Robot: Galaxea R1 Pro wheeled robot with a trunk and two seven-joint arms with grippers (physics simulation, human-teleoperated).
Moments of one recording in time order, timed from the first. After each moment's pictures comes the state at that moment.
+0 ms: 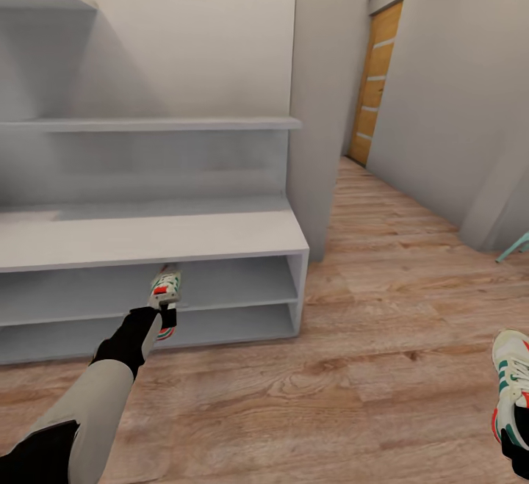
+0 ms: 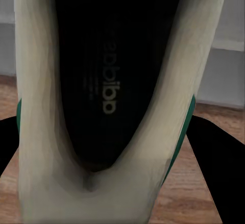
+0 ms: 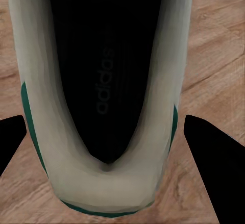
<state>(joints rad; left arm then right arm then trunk) -0.85 0.00 0.26 -0.58 -0.10 0.52 0.13 -0.20 -0.28 -0.71 -0.68 0.07 -0.24 0.10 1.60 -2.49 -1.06</state>
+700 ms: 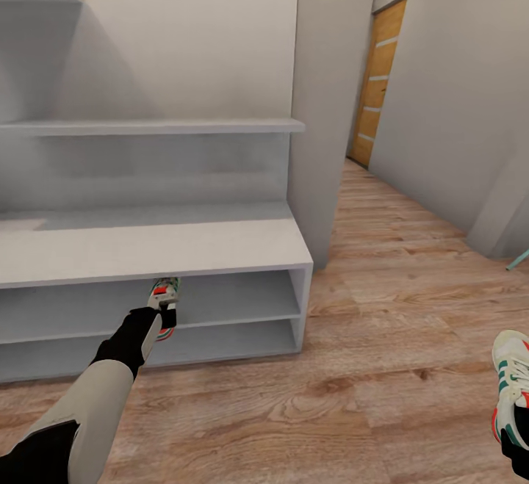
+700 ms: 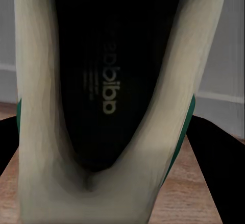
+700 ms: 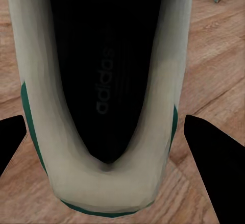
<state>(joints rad) -0.85 0.00 0.26 -0.58 -0.10 0.52 0.14 -0.20 -0.28 -0.71 -0.68 0.07 -0.24 0.10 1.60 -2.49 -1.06</state>
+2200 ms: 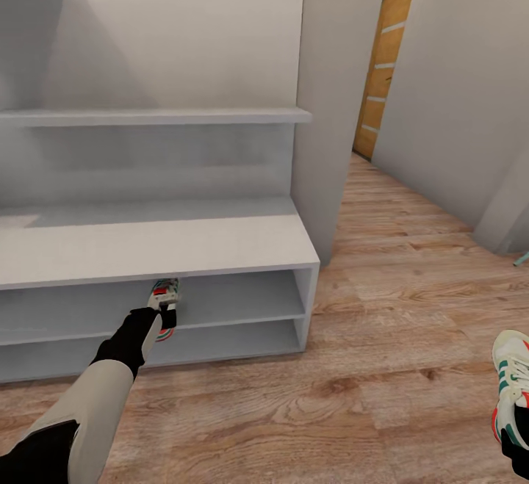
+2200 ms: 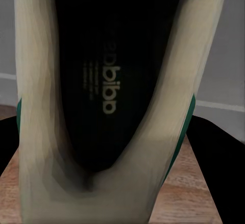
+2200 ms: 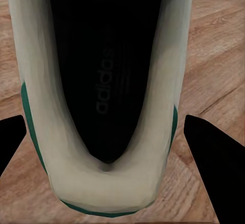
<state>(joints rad) -0.85 0.00 0.26 -0.57 -0.10 0.52 0.14 -0.20 -0.28 -0.71 -0.68 0.07 -0.24 0.10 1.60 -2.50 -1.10</state>
